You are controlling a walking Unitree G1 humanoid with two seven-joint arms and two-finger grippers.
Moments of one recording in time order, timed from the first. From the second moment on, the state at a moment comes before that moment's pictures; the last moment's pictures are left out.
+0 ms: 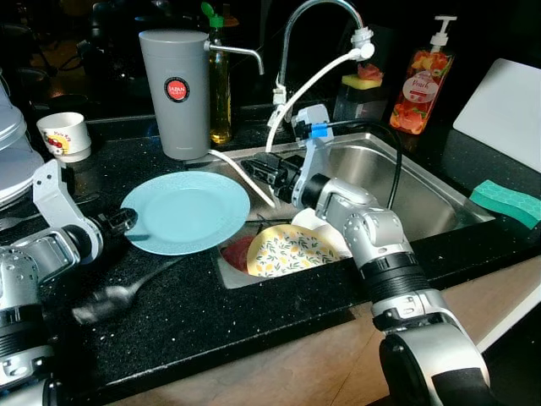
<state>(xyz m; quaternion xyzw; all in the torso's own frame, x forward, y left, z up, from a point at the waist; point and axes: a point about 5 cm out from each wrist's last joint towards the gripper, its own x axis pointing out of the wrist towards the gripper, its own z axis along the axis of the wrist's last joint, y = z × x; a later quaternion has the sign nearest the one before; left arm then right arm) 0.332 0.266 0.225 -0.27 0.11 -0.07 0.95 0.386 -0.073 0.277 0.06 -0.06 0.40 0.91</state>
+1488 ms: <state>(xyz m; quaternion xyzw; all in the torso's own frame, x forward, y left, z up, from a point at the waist) 0.320 0.257 0.262 -0.38 -0.10 -0.24 0.89 0.391 -0.095 0.287 0.23 -0.05 0.36 0.91</state>
